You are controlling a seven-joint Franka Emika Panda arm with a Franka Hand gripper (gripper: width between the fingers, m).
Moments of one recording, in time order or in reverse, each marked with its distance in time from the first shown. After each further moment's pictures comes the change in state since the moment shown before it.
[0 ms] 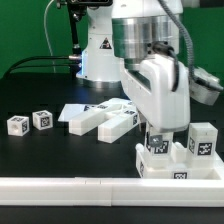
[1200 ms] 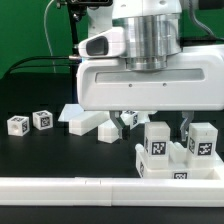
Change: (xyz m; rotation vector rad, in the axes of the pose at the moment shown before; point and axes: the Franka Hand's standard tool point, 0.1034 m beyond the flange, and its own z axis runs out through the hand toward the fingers) arm -0.004 0.004 0.001 0.021 0.030 -1.256
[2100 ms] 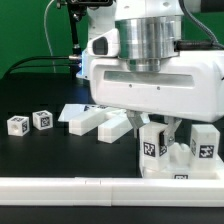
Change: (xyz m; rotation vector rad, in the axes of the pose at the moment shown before) arm 0.006 -0.003 0.002 0.002 0.020 0.670
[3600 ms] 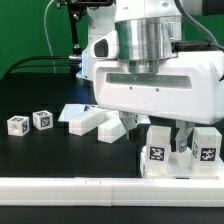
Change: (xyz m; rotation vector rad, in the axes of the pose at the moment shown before) arm 0.004 -0.004 0.002 0.029 0.016 -0.167
